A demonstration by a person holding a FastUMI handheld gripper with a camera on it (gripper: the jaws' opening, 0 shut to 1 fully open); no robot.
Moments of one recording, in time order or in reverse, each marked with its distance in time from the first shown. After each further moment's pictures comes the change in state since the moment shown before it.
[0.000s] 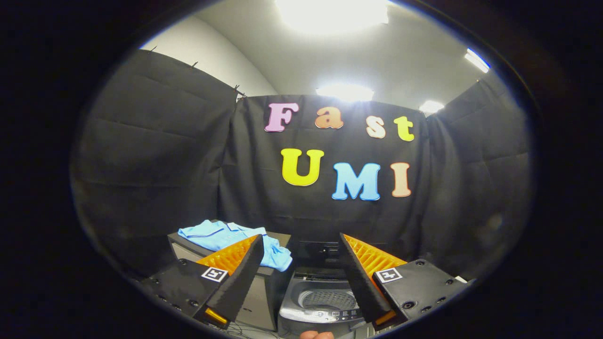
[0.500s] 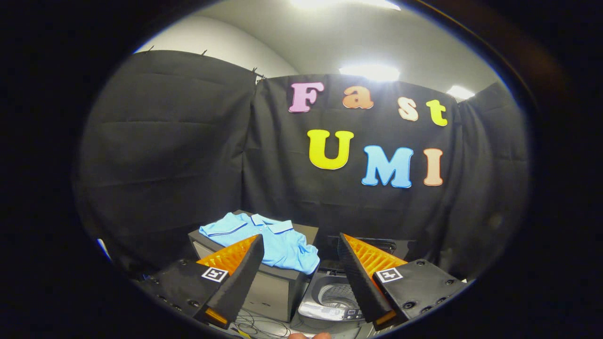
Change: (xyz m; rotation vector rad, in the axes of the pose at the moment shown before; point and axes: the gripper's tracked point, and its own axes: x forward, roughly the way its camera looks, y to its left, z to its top) arm 0.058 0.044 0.010 -0.034 0.182 0.163
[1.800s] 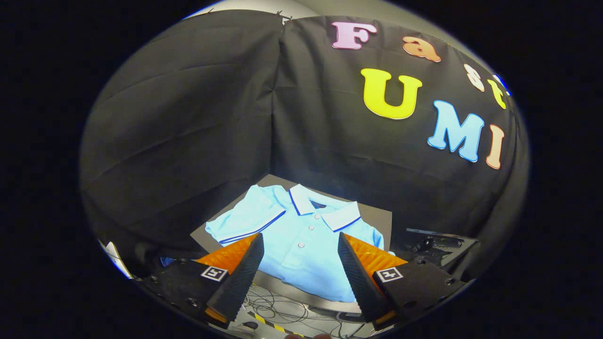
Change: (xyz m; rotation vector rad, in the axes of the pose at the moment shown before) arm 0.212 0.130 -0.042 -0.013 0.403 0.177
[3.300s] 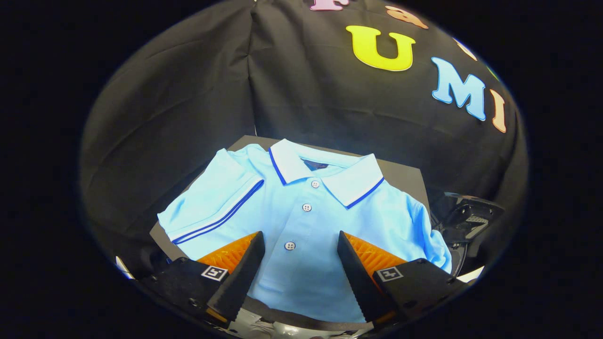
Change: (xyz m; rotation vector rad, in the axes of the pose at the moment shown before) arm 0.091 -0.008 -0.058 0.110 0.196 -0.020
